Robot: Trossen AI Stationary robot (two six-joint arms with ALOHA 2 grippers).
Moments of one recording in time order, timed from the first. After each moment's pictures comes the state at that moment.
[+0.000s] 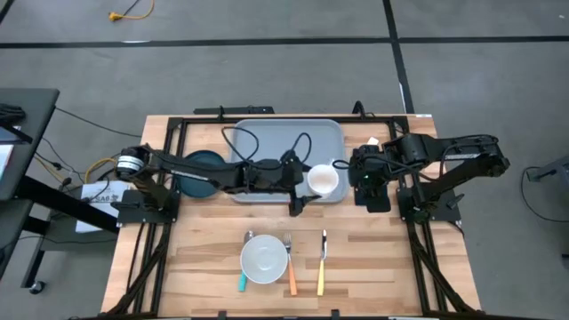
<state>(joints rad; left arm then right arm) -0.05 1.70 1.26 0.16 -0.18 -0.01 0.13 1.33 1.48 -1.47 0.09 -0.01</state>
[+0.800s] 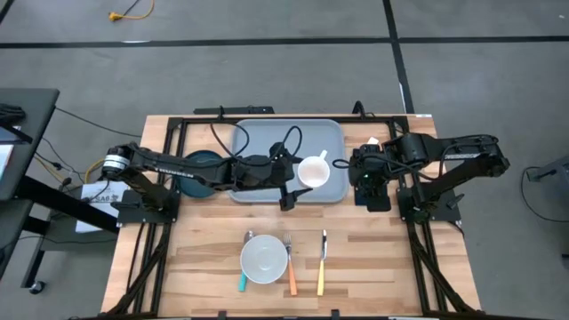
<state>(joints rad) -0.06 1.60 1.26 0.04 -0.28 0.08 0.12 1.33 1.48 -1.48 0.09 -0.01</state>
